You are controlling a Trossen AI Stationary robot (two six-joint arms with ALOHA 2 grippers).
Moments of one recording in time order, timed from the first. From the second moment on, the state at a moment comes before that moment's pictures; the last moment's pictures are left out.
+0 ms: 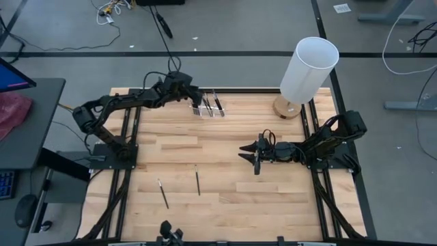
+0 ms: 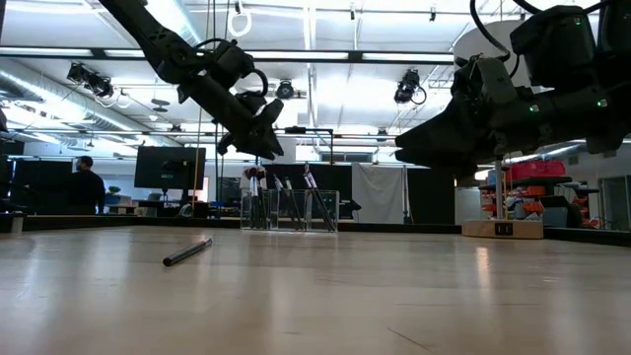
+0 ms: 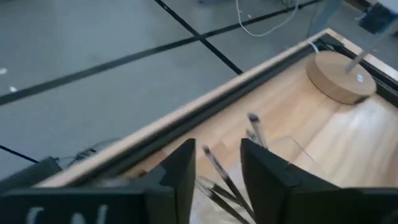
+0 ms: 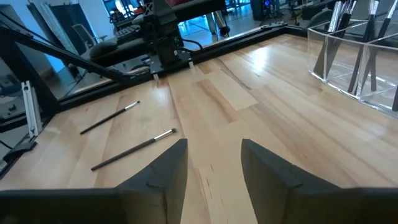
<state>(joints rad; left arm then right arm) 0.68 1.56 0.91 0.15 -0.02 -0.27 0.19 1.63 0.25 1.21 0.32 0.34</state>
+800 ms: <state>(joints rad) -0.07 1.32 0.89 -0.31 -0.45 -0.28 0.27 1.63 0.25 1.16 0.41 0.30</state>
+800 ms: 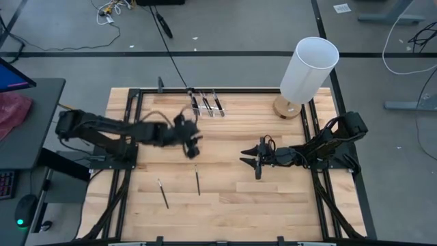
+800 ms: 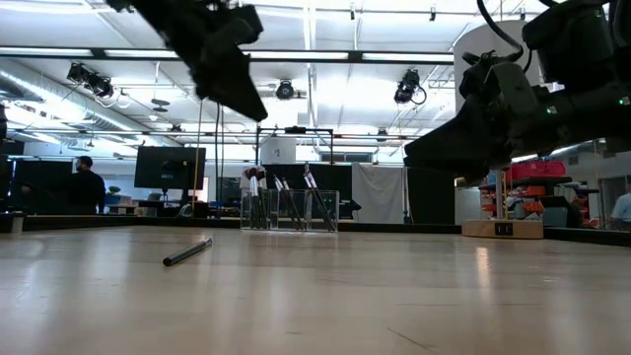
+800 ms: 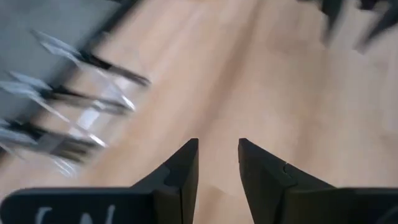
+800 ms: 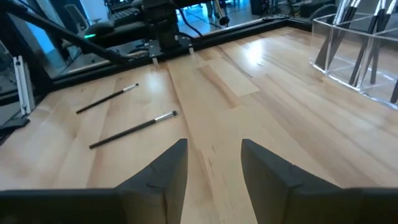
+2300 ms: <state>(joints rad) -0.94 1.39 0.64 -0.52 -0.26 -2.04 0.36 1.63 0.44 0.85 0.54 0.27</state>
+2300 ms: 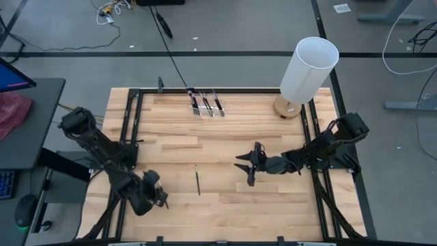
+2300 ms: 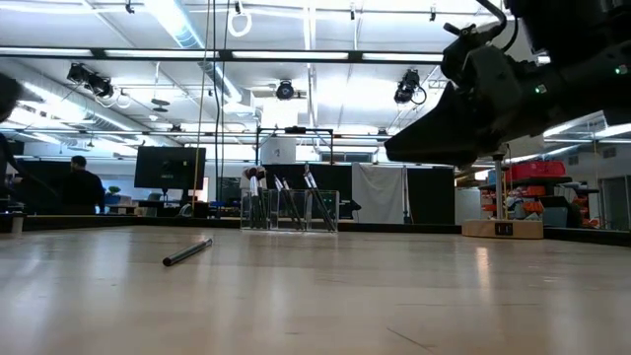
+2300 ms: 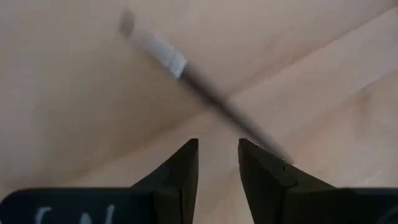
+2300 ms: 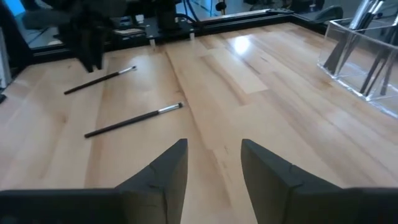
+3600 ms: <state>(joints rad) -0.82 1.63 0.66 -0.61 -0.58 -2.15 0.22 1.63 0.44 0.81 0.54 0.20</state>
